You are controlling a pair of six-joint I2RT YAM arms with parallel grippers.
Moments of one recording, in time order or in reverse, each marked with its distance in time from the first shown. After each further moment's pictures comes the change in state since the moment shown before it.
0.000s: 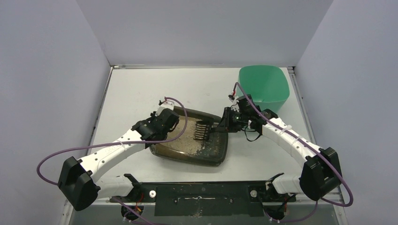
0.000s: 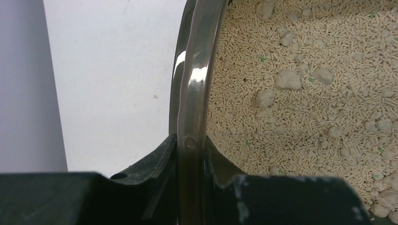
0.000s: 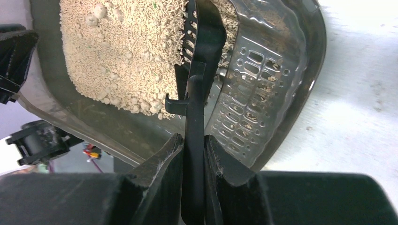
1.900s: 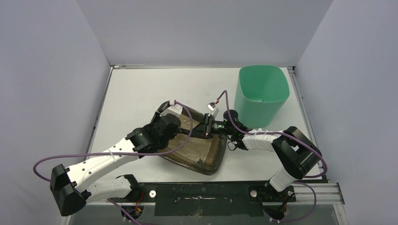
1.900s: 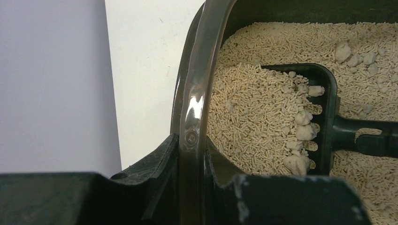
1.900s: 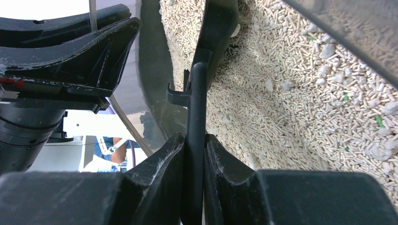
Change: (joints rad) left arm -0.167 -0.131 0.003 0.102 -0.188 0.289; right arm 0.192 0.270 -0.320 1.250 -0.288 0.563
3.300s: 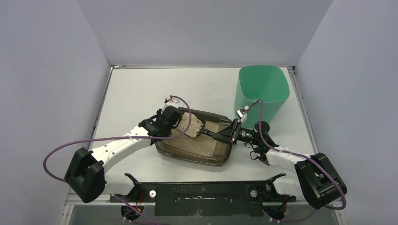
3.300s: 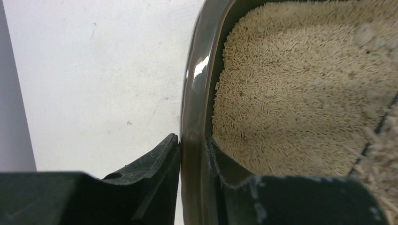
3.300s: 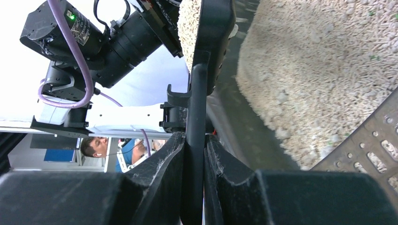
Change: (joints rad) left arm 0.203 0.229 -0.037 0.089 0.266 -0.214; right arm -0.288 -0.364 -0.372 0.115 -0.144 0.110
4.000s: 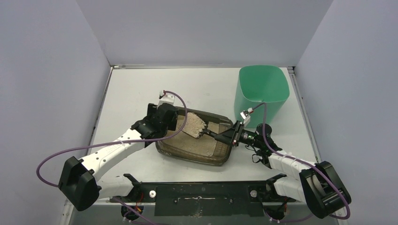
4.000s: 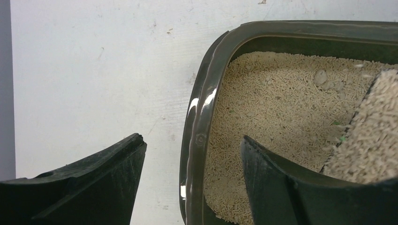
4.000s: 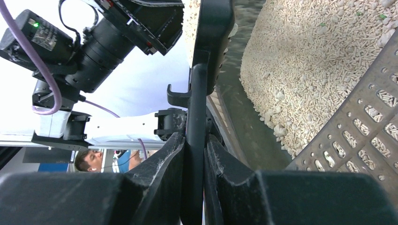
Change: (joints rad) left arm 0.014 -0.087 0.009 0.074 0.004 -0.031; right arm -0.008 -0.090 -0.040 -0.069 0.055 -0.015
